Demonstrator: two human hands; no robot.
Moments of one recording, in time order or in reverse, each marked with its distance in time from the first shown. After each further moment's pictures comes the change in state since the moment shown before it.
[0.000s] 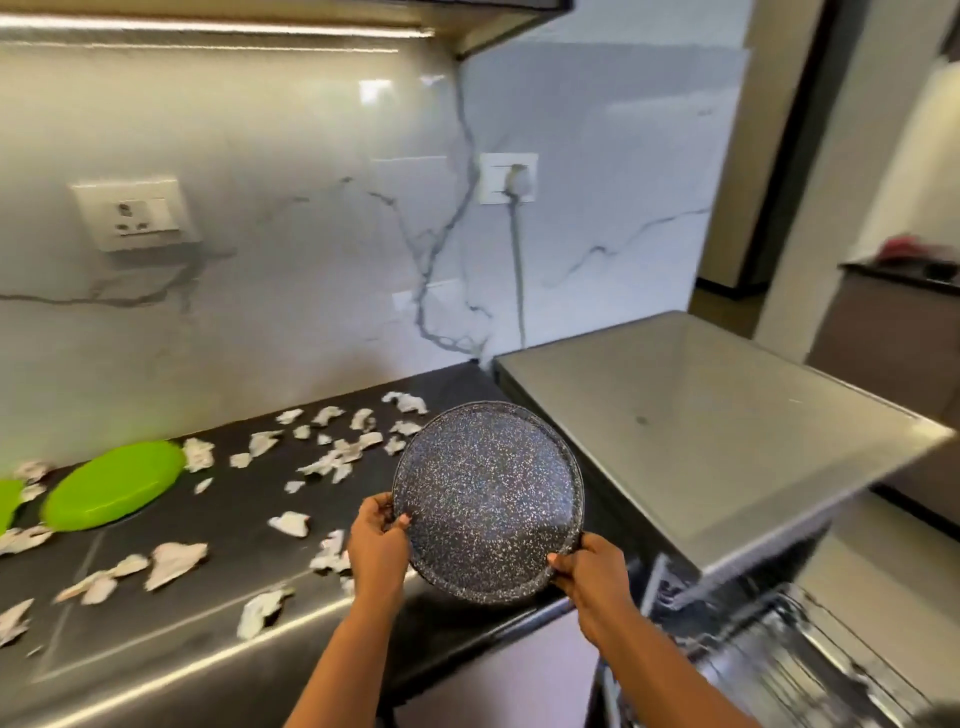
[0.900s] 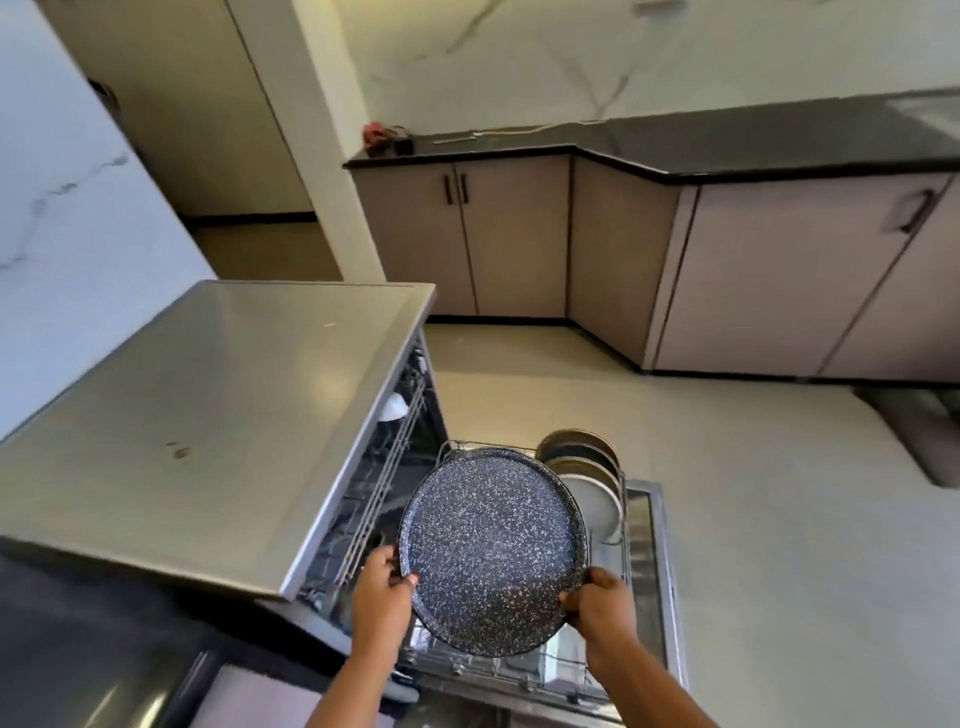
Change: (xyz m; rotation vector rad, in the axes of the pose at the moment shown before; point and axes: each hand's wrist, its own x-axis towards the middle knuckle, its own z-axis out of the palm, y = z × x) left_hand -0.239 -0.074 0.324 0.683 -0.997 0.086; right_hand -0.082 0.096 -0.380 0.492 0.920 0.261
